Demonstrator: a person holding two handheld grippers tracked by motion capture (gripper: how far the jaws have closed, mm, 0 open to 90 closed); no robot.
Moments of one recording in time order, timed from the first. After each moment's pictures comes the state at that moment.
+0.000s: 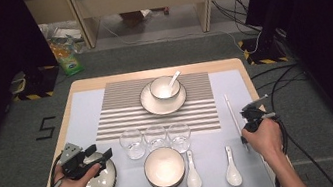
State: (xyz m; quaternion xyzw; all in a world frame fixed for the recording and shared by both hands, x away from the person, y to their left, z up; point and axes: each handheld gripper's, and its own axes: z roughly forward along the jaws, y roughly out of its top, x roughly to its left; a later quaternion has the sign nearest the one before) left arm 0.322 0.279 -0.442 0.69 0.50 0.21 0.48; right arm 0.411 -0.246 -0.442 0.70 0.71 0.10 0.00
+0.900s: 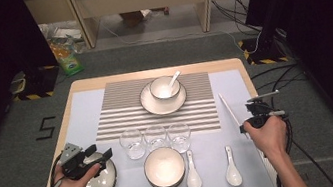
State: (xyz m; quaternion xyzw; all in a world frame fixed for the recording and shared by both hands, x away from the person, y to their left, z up) left arm 0.322 0.279 -0.442 0.69 0.50 0.21 0.48; right arm 0.401 -0.251 -0.411 0.69 0.69 0.21 0.04
